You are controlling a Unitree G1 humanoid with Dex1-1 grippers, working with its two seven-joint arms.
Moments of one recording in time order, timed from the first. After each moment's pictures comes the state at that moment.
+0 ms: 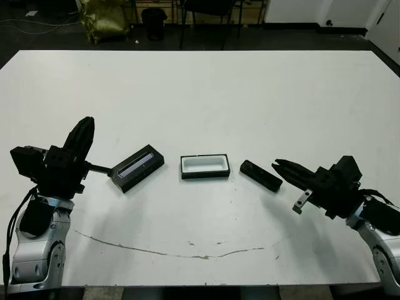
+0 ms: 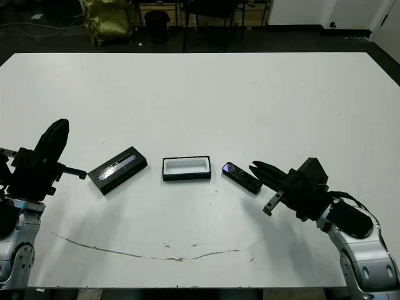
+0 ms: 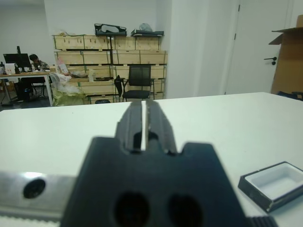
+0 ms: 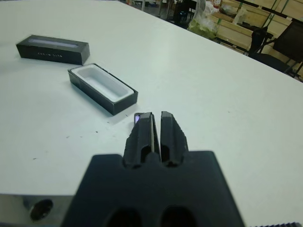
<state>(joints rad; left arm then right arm) 0.01 0.32 0.20 -0.14 -0.34 -0.13 -0.33 0.01 -0.60 -0.04 -0.18 0.26 0.15 0.72</state>
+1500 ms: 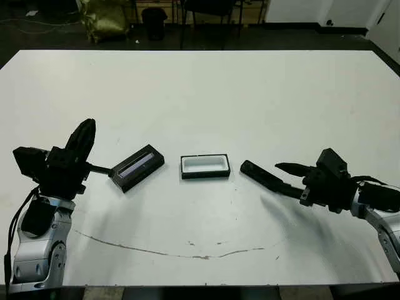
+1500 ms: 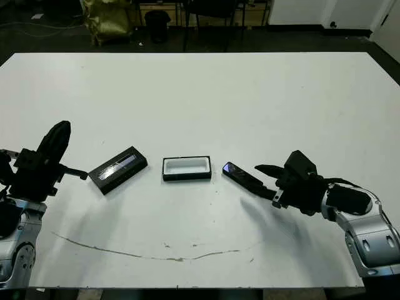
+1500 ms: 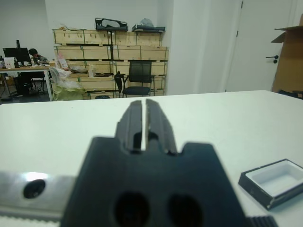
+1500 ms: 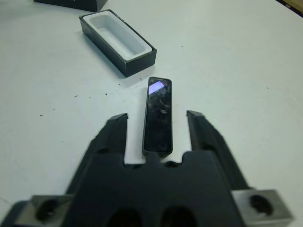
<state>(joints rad) 0.01 0.31 0.20 -0.13 -0.34 -0.11 -0.33 -0.11 -0.71 0.05 -0.09 0.22 0.29 0.90</state>
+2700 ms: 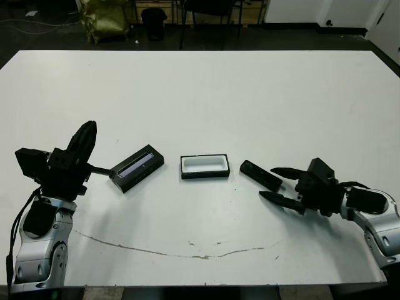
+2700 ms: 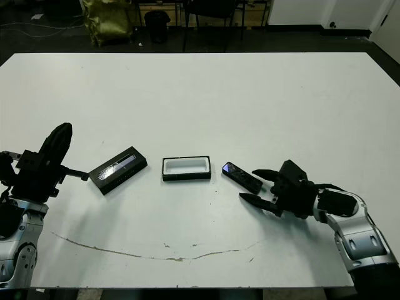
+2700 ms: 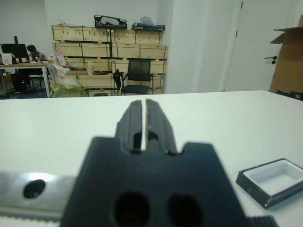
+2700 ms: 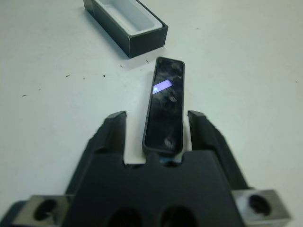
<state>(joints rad) 0.01 0.30 0.20 -0.11 -0.35 -0.11 -0.34 -0.20 -0.66 0.16 0.18 0.17 0.10 0.94</state>
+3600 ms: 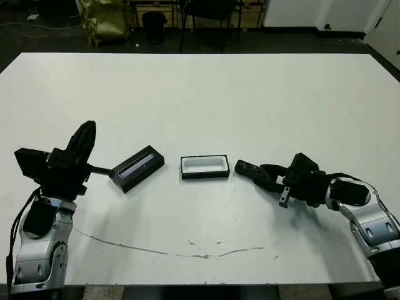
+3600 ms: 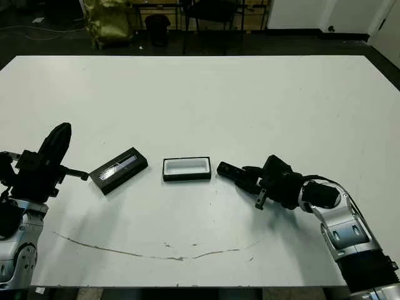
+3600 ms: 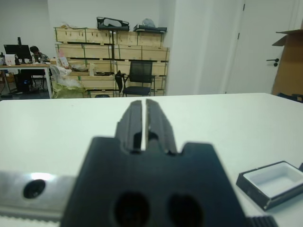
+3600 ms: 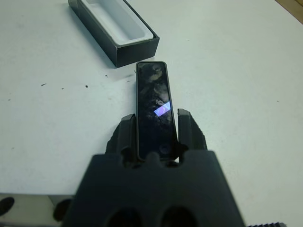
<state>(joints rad) 0.01 0.30 0.20 -0.13 -0.34 -0.10 -0.32 -0.27 -0.65 0.21 0.22 0.11 0.08 0.86</state>
